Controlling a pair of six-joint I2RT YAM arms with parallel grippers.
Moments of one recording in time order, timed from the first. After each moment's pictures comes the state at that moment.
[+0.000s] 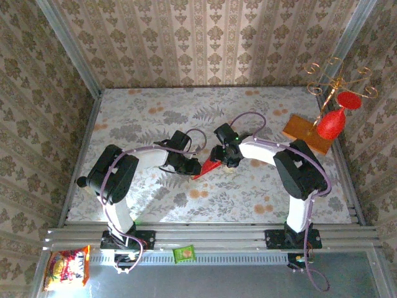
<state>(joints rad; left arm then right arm) -0.63 1.80 0.96 -0.34 0.50 -0.36 0.57 1.86 1.15 -0.47 -0.06 0.79</state>
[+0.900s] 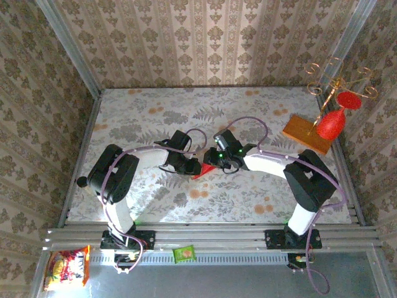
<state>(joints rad) -0.63 1.81 0.97 -0.35 0.50 -0.35 0.64 1.73 1.00 -0.16 -0.18 0.85</state>
